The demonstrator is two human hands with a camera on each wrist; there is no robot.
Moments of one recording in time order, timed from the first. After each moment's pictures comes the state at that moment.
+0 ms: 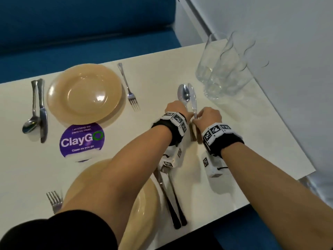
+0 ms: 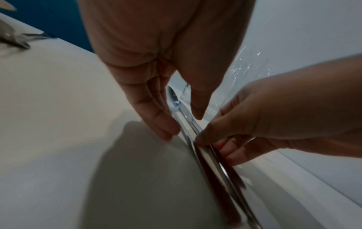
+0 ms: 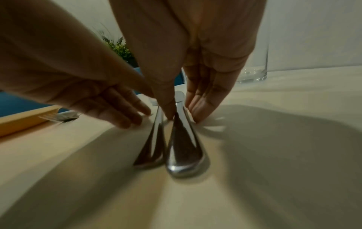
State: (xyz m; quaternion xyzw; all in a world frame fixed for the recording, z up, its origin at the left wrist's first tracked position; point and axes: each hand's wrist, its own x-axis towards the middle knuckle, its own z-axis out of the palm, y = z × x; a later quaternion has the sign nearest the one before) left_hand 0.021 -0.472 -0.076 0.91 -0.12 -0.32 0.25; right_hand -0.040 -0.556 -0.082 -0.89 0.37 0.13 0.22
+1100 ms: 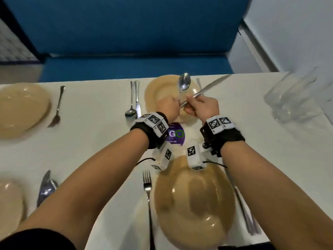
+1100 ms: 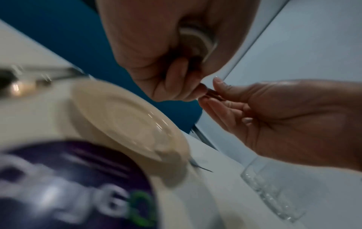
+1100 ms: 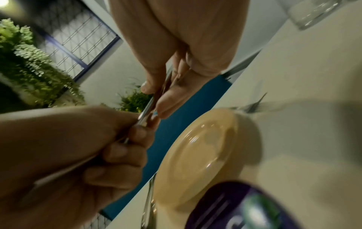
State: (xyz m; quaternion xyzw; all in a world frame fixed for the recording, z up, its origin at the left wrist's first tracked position) left_hand 0.081 -0.196 -0.015 0.91 -0.04 -0.19 0.38; right_hand 0.053 -0.308 -0.023 -0.73 0.27 -0.02 0.63
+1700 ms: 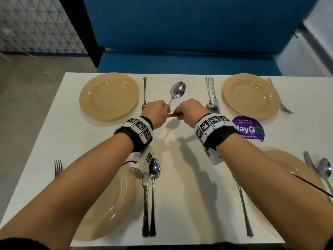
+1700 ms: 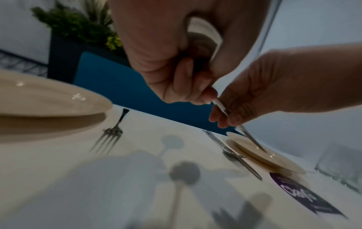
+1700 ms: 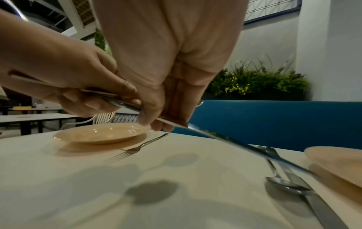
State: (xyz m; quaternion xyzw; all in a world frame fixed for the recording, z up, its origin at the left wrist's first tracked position) left_hand 0.079 0.131 -0.022 0.94 -0.04 -0.15 0.29; right_hand 0.073 -0.002 -0.008 -0.97 -0.12 0.17 0.09
